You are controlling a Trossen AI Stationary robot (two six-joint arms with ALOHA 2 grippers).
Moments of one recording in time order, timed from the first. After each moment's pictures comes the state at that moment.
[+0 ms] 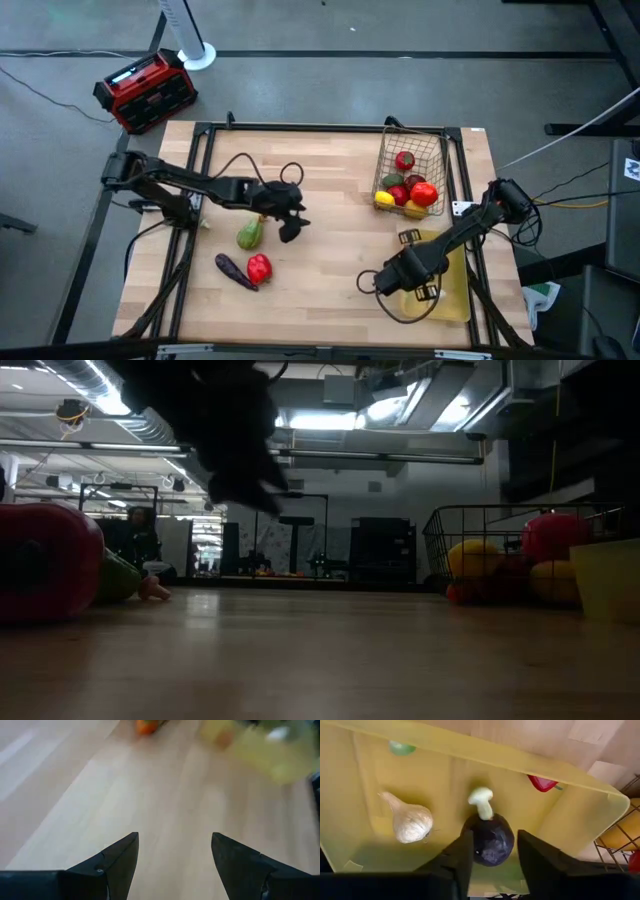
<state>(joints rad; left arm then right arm) -0.02 1.44 0.79 -0.07 -0.05 -0.46 0.59 1.78 1.36 -1.47 -0.12 0.36</state>
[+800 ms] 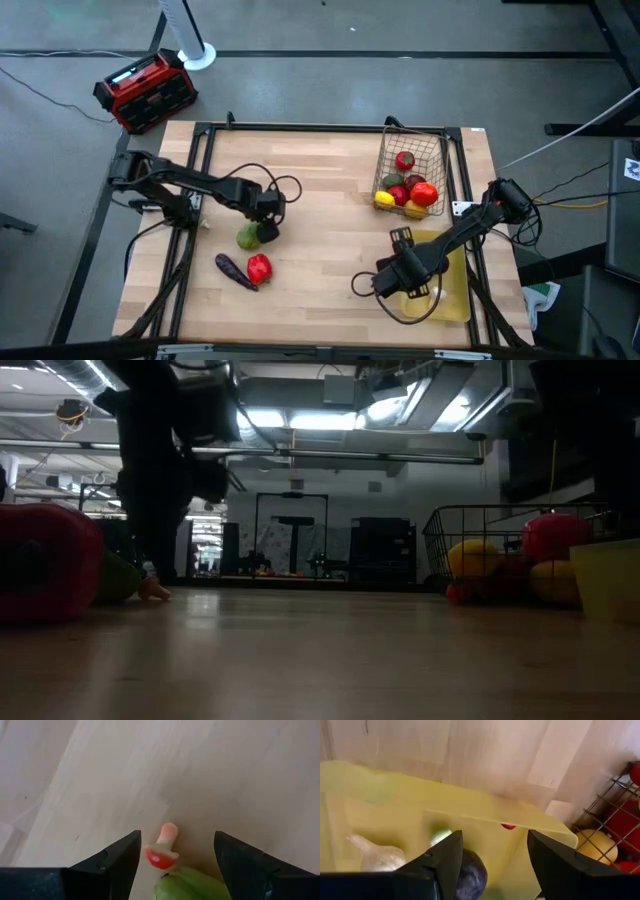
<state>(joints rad) 0.01 1.49 0.79 -0.67 -0.12 -0.50 0.59 1.78 1.36 -1.37 0.07 0.35</state>
